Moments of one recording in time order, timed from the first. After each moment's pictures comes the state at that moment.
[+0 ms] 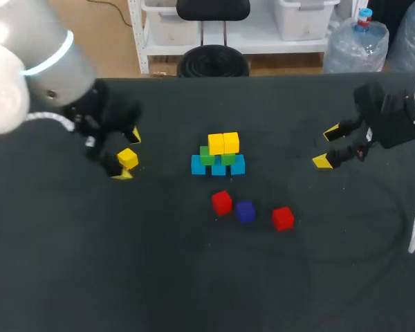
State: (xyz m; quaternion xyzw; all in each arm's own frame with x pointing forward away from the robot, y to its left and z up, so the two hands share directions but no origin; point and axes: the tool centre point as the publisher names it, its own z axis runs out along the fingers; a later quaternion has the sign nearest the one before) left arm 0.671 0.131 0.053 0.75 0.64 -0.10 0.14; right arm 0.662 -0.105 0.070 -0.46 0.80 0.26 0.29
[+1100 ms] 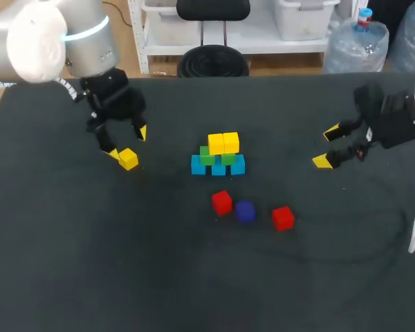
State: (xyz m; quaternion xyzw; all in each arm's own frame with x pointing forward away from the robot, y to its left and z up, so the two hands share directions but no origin) left arm 0.745 0.144 0.015 0.90 0.43 -0.09 0.04; right arm 0.662 -0.105 0.070 -0.46 0.80 0.26 0.29
